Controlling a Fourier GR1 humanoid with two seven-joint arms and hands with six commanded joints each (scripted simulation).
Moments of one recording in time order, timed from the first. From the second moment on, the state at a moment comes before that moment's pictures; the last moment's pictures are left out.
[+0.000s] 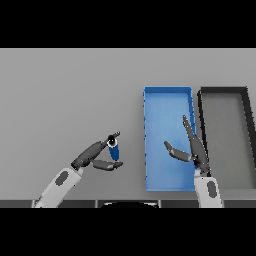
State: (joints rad) left arm -0.16 0.34 -0.57 -1.48 0.07 -0.16 -0.01; right arm 0.07 -0.17 0.09 -1.68 0.15 0.08 -0.07
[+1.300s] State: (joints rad) left arm -0.19 0.13 -0.58 -1.45 0.07 -0.11 -0.21; right arm 0.06 -0.17 0.09 -1.67 0.18 0.07 -0.05
